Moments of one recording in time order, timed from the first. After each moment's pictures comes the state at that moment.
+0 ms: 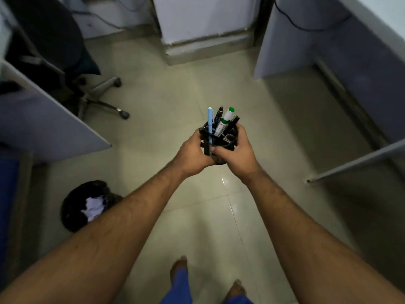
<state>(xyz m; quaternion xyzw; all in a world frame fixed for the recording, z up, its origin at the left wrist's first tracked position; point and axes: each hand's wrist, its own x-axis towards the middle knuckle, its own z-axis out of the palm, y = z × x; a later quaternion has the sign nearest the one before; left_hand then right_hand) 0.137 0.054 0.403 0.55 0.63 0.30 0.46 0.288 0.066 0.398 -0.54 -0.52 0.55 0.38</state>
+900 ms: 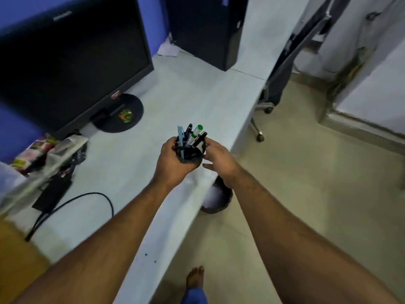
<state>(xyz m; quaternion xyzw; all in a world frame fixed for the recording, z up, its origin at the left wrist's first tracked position) -0.373 -0.277 0.587 0.21 0.81 0.52 0.19 -0.292 -0.155 0.601 -0.30 -0.63 0.71 -0.01</state>
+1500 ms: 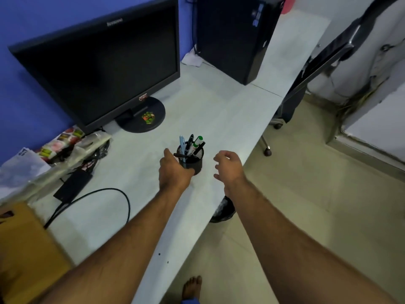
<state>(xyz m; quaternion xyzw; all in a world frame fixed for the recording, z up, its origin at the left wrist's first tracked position) -0.392 -0.318 0.580 0.01 0.91 0.38 0.17 -0.323 -0.202 0.599 -0.47 -0.55 0.68 0.08</state>
